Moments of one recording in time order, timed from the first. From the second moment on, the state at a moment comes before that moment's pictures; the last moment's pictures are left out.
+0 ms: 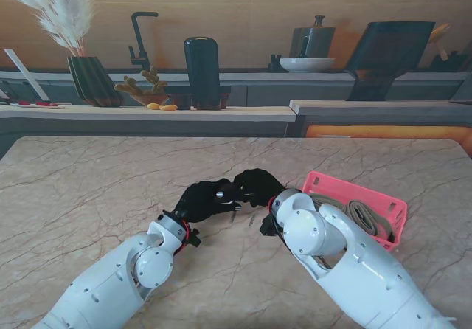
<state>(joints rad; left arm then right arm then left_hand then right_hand) 1.28 -1.19 -0.85 -1.23 0.66 -0.31 0.43 -1.29 -1.12 0.90 -1.62 -0.40 0.26 0.10 1.05 -0.26 -0.10 -0.09 0.65 0.21 0.83 0.35 1.16 0.14 0.85 0.56 1.10 0.25 0.98 0.52 0.66 0.35 1.37 0.55 0.44 -0.47 0.61 -0.11 0.88 0.18 0.62 0.56 1.01 0.27 0.80 0.50 0.92 0.26 1.03 0.78 0.44 0.29 1.20 0.71</state>
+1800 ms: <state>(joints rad) 1.35 -1.23 -0.93 -1.28 0.32 -0.45 0.34 -1.48 -1.17 1.21 -1.69 0.37 0.23 0.15 0.30 -0.51 0.70 -0.13 0.17 0.06 0.33 0.33 0.39 0.13 0.27 0.35 0.42 0.13 0.27 0.41 0.15 0.19 0.68 0.45 0.63 -0.60 0.75 -0.26 0.79 0.23 0.84 0.41 1.08 0.25 0.84 0.55 1.00 0.25 1.07 0.82 0.48 0.27 1.21 0.69</state>
